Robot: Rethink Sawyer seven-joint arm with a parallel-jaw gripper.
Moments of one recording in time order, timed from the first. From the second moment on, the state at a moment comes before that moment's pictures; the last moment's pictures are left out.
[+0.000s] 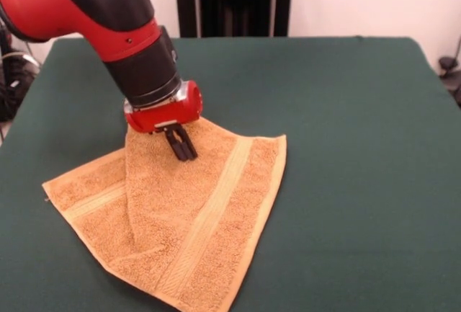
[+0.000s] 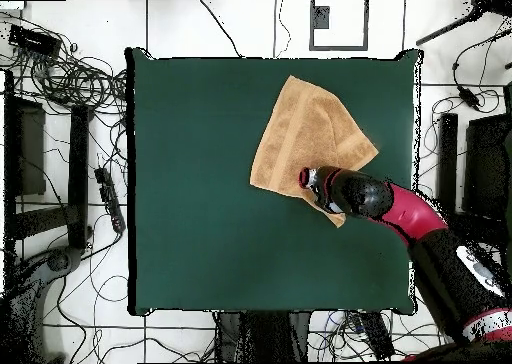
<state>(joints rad) -0.87 -0.31 0.55 1.59 -0.35 0.49 1.55</state>
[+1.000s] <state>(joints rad) -1.00 -0.20 0.63 1.62 -0.21 0.48 1.55</state>
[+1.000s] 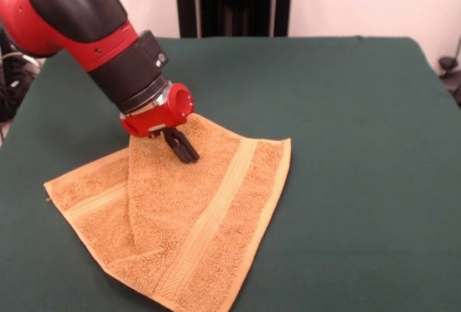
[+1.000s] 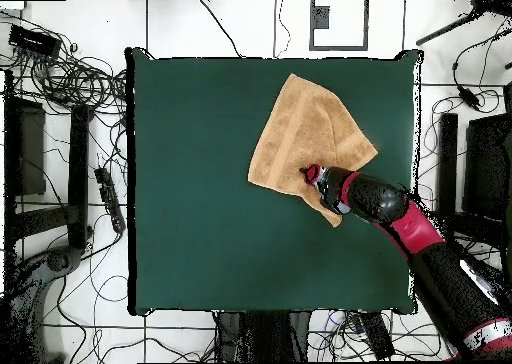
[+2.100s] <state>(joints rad) -0.87 -0.21 0.63 1.65 -0.20 0.27 1.55</state>
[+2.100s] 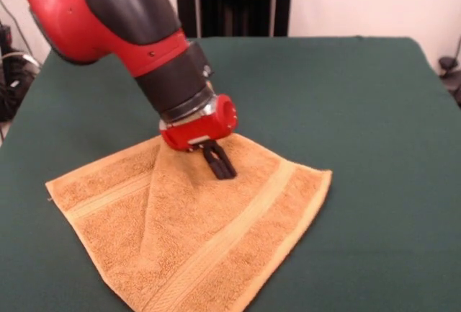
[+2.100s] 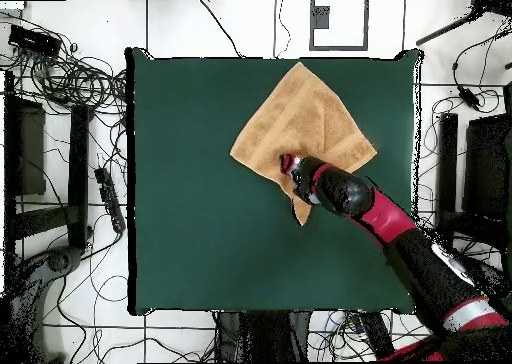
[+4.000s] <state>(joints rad) -0.73 -0.27 0.63 1.83 0.07 0.09 1.56</state>
